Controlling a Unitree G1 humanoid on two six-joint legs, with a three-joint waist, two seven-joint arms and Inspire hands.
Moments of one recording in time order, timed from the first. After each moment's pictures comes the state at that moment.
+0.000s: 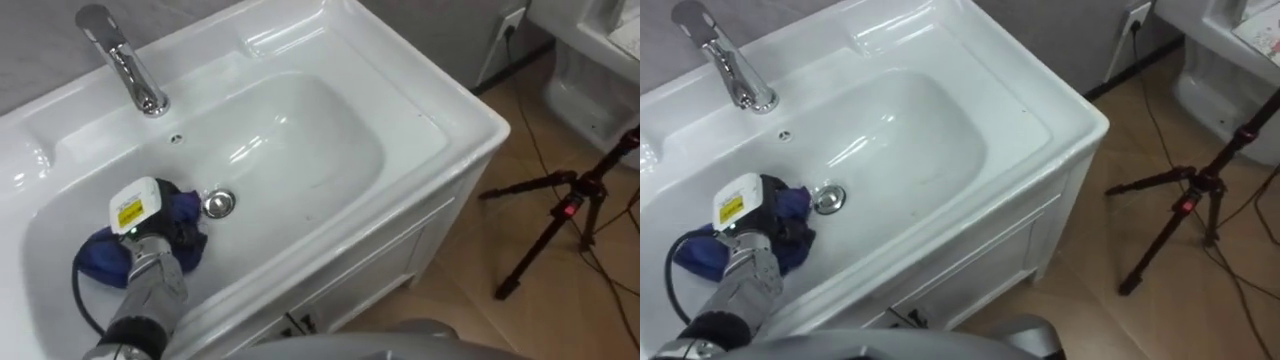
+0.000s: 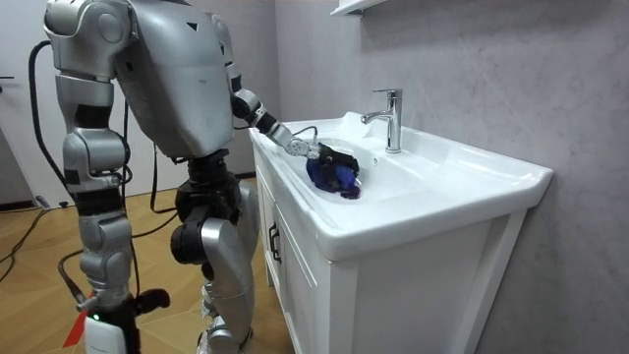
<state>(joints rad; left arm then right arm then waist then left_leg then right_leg) -0.08 0.23 -0.13 0.83 0.68 0.15 0.42 0.26 -0.27 -0.13 1.24 -0.12 0.18 0.03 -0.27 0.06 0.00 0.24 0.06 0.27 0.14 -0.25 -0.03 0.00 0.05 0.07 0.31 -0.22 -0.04</state>
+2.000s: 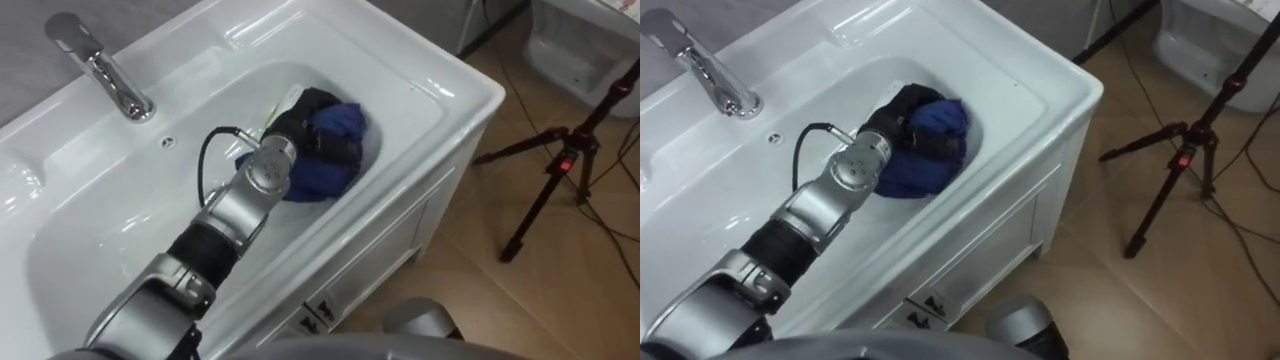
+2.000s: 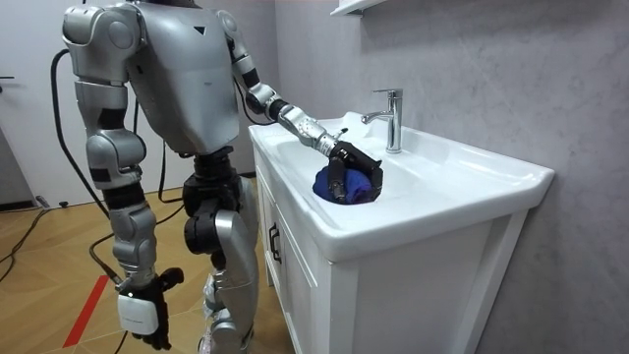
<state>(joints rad) -0.35 0.14 -0.54 0.43 0.08 0.27 0.10 0.17 -0.27 0.13 1.25 -0.03 0.25 0.04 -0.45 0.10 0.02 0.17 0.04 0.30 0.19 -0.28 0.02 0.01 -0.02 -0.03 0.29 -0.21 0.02</state>
